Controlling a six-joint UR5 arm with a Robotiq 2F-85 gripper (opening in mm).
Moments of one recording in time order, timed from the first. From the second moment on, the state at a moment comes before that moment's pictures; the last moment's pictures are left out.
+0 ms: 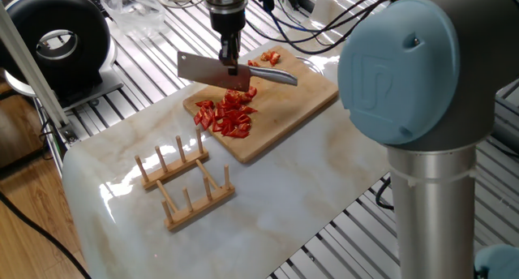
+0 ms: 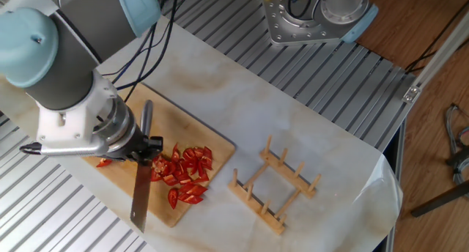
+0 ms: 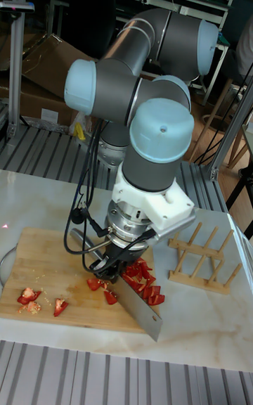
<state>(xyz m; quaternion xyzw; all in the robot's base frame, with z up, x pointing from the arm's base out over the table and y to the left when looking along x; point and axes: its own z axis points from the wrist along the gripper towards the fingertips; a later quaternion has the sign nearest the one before) 0.667 0.017 0.085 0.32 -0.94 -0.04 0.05</state>
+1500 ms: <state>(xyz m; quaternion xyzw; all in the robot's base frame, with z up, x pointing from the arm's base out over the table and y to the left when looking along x) 0.721 -0.081 0.090 0.09 -0.99 0.14 -0.02</state>
